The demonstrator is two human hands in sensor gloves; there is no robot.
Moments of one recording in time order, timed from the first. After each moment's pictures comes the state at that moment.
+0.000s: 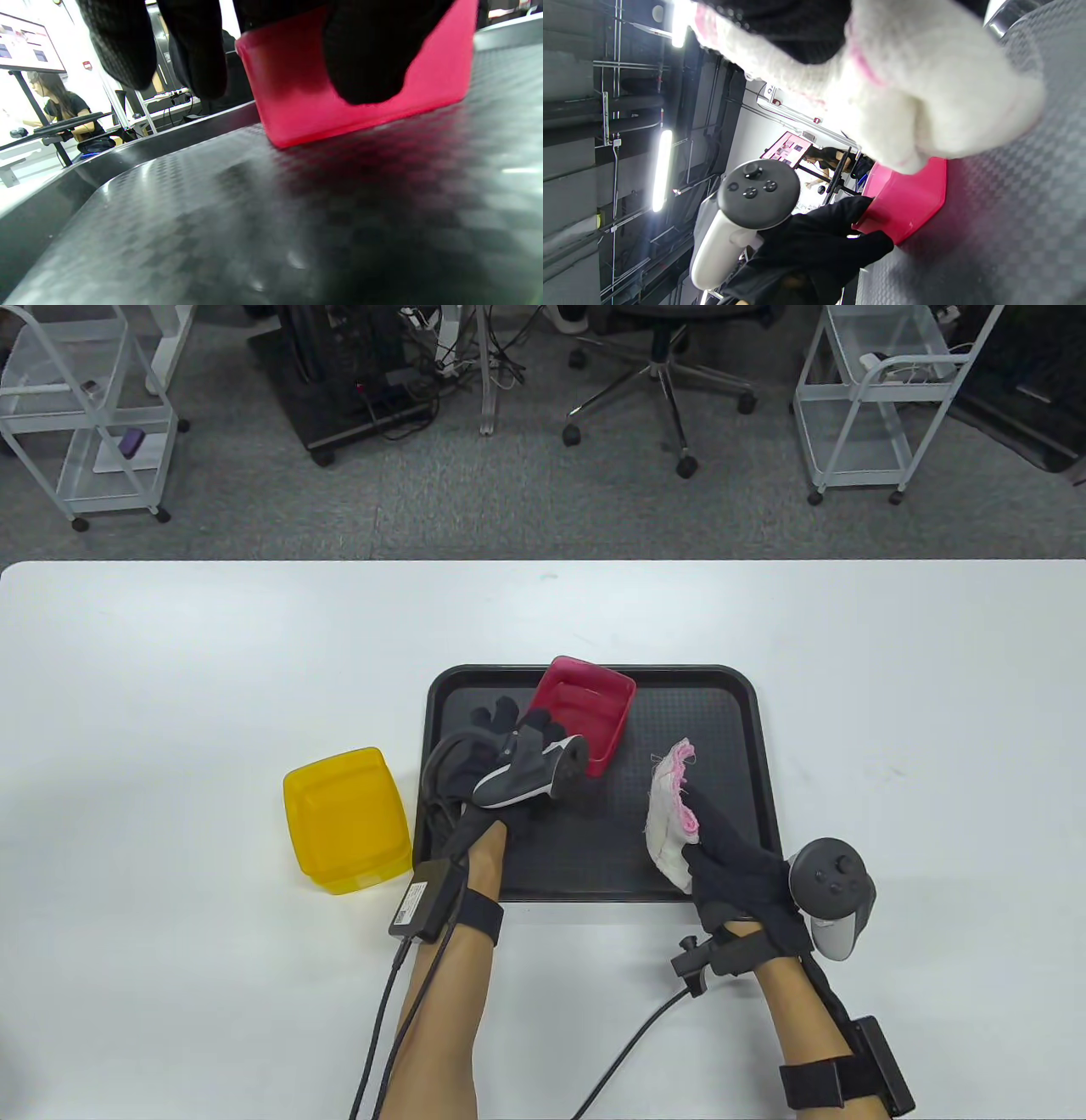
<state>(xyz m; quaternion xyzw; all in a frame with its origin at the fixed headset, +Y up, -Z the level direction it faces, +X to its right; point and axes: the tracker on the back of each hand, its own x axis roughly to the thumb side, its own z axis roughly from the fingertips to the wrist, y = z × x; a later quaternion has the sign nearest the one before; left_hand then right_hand) -0.056 -0.731 -0.361 -0.01 -0.18 -0.15 0.97 0.187 -0.723 -0.224 0.10 -0.06 0.80 0.59</state>
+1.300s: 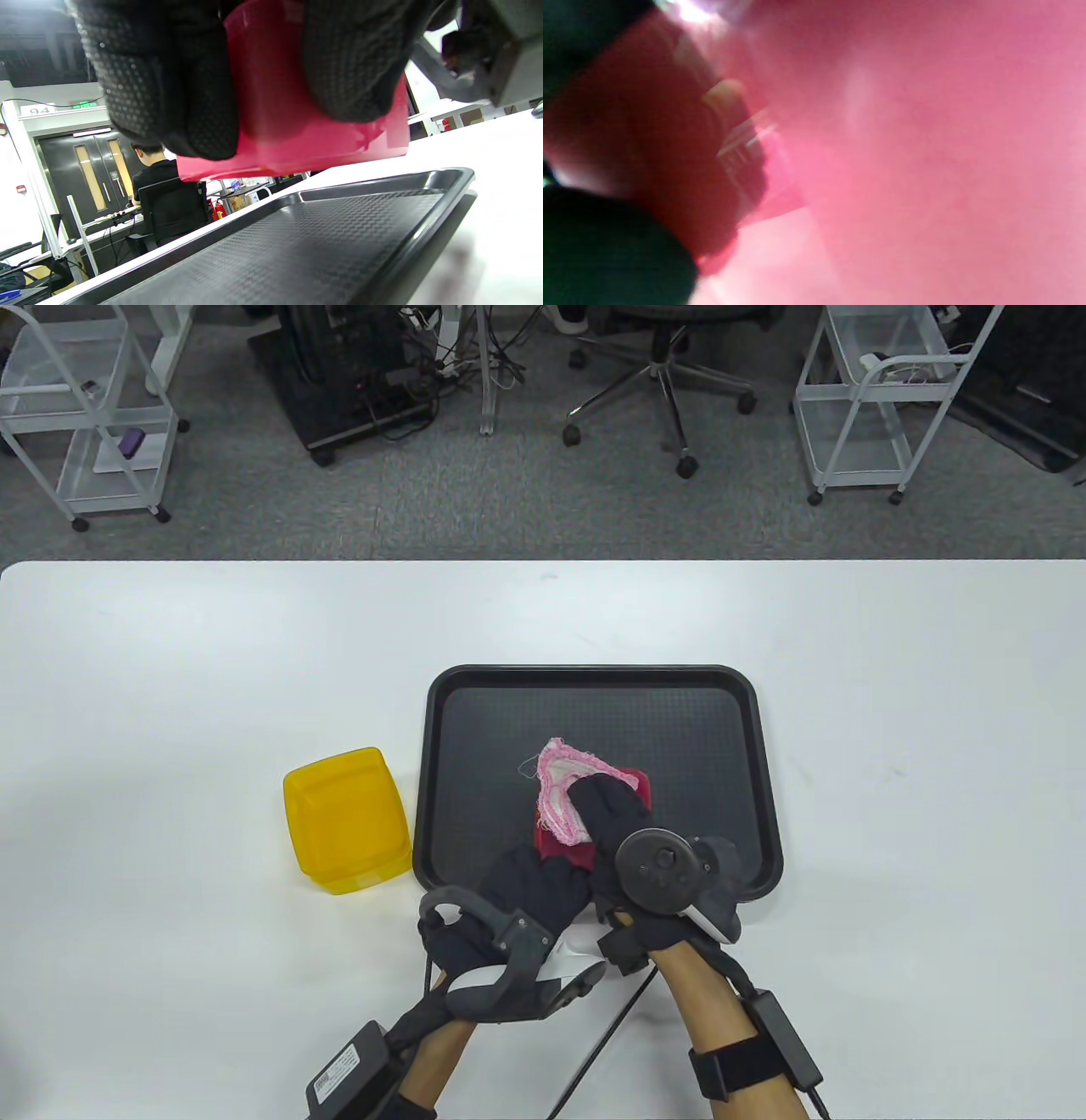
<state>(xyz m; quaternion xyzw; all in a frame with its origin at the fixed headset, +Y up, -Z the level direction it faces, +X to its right) -0.055 -0.668 -0.171 0.19 -0.32 -0.12 0.92 0.074 -0.667 -0.232 0.12 -0.08 0.95 0.28</state>
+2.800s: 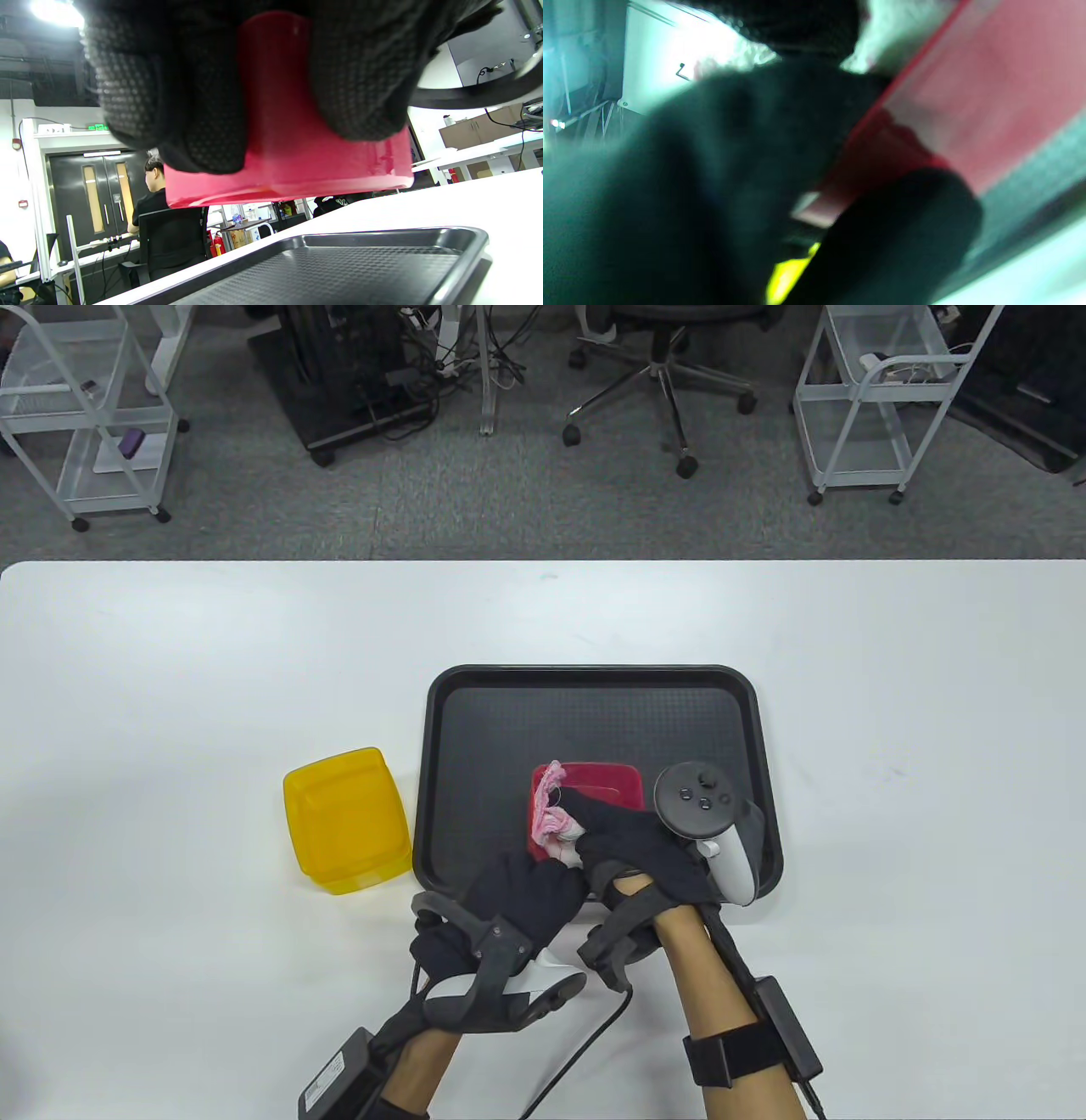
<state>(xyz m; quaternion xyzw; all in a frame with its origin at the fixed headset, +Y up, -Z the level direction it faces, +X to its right) -0.071 -0.657 -0.164 0.25 -0.31 -0.06 0.91 0.084 -0.665 -0.247 0.05 0.19 0.81 0.55</state>
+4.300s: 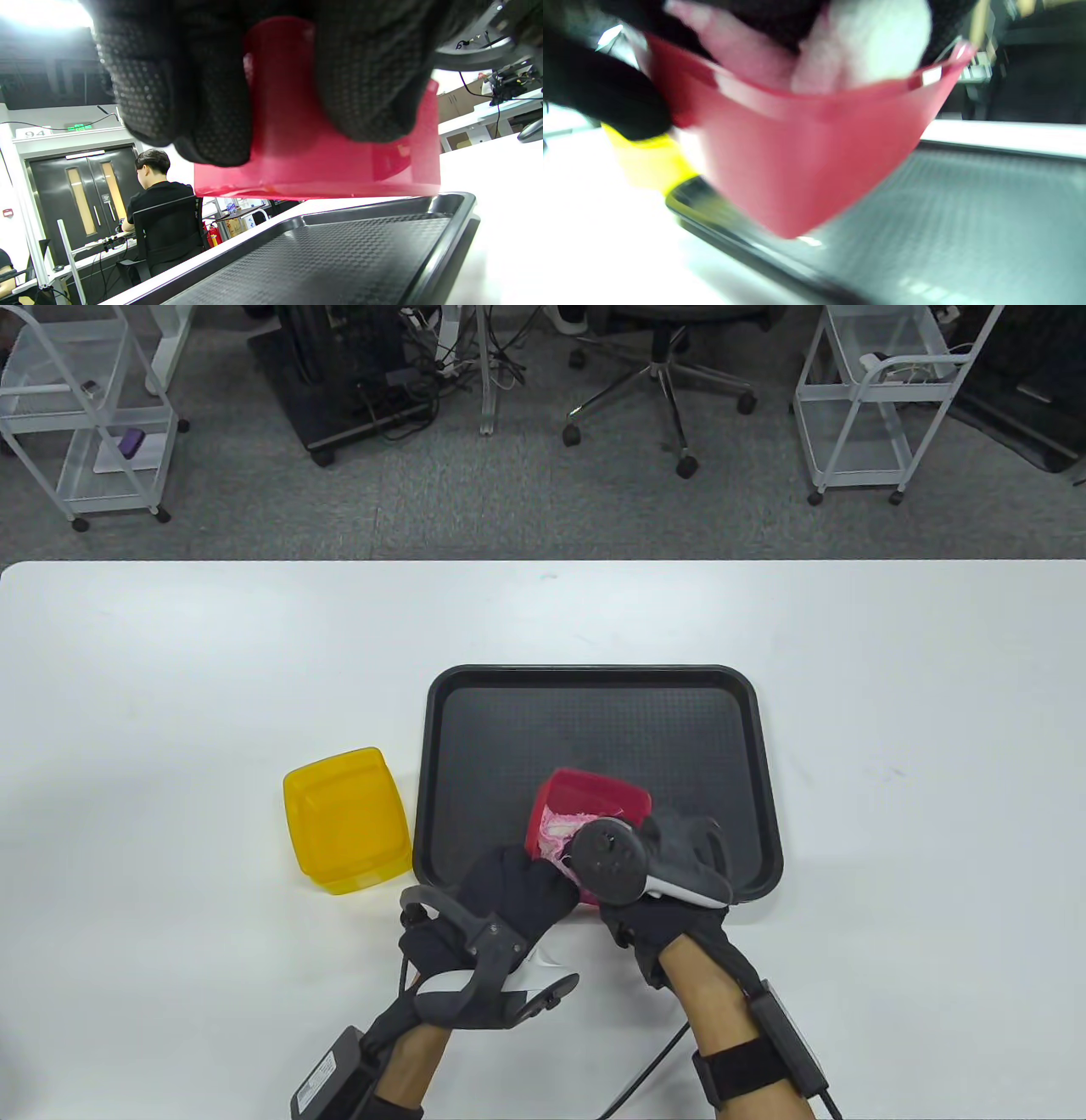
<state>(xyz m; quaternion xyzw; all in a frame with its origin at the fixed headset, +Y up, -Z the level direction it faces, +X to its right) -0.075 -0.661 -0.165 0.23 -0.34 -0.10 0.91 0.049 -0.654 -0.223 0.28 0.04 0.96 -0.01</state>
